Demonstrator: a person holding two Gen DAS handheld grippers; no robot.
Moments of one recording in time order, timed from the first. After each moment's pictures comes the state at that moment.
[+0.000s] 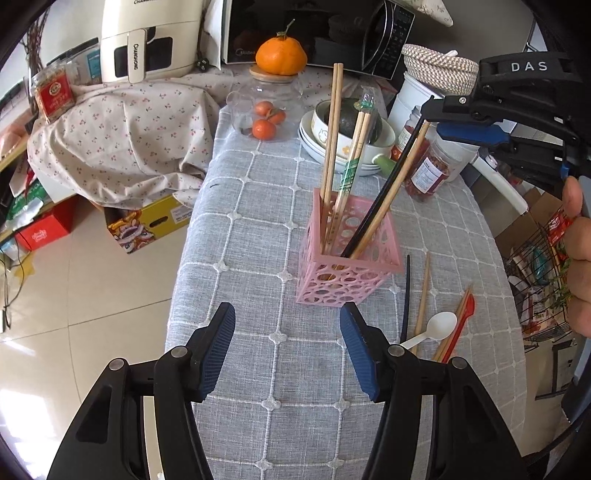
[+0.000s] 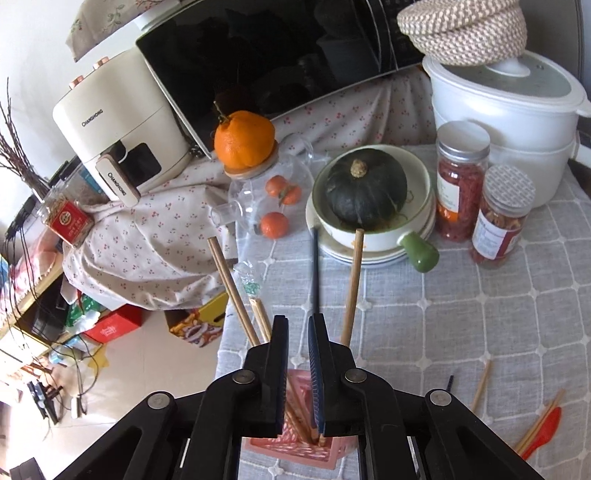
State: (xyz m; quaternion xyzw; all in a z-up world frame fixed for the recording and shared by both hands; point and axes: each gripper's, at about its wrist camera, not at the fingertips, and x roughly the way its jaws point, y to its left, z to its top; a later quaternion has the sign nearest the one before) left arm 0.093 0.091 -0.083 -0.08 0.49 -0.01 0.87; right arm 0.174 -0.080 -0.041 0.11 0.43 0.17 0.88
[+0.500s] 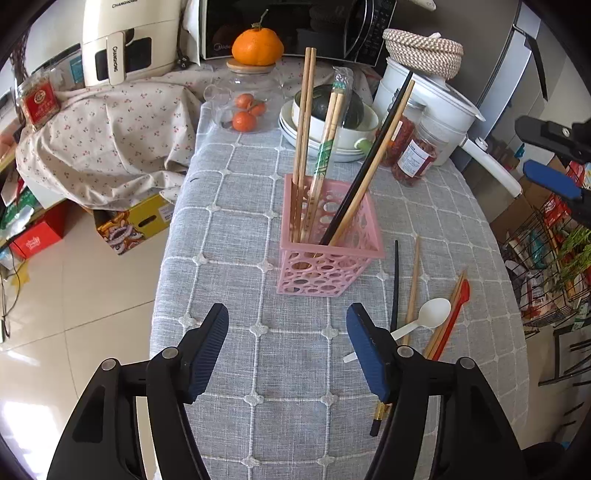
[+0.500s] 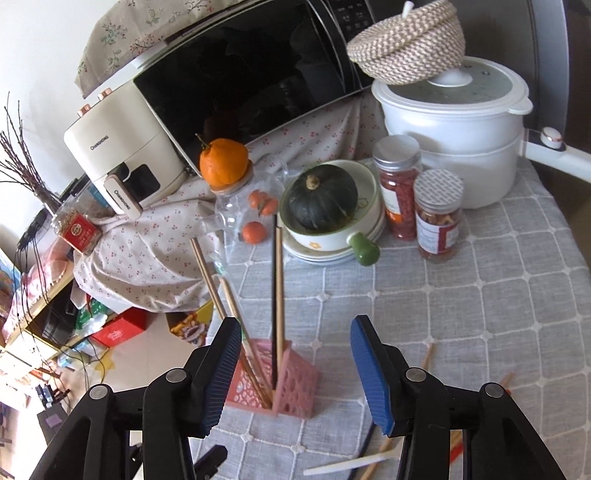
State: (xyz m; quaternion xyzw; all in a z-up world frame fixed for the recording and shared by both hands) left arm 0.092 0.070 -0.091 -0.07 0.50 -0.02 0.86; right arm 0.121 -0.159 -0.023 0.12 0.41 0.15 0.89
